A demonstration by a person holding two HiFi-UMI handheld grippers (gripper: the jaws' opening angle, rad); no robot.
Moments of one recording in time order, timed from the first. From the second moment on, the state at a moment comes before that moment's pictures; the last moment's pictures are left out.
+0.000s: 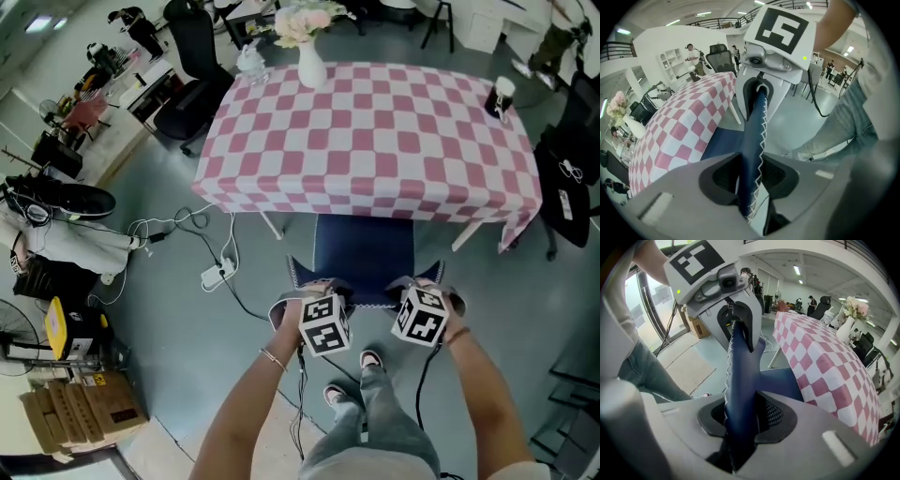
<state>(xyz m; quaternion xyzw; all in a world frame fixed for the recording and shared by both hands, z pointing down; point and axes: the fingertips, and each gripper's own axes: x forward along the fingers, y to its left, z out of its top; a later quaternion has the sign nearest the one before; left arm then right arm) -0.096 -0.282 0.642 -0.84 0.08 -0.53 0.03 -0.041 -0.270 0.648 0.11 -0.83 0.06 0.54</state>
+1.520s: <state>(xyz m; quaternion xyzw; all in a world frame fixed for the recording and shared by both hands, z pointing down) -0.065 -0.397 0.643 -0.85 0.10 -0.52 0.04 -0.013 -0.383 0.646 0.12 -0.84 0.04 0.53</state>
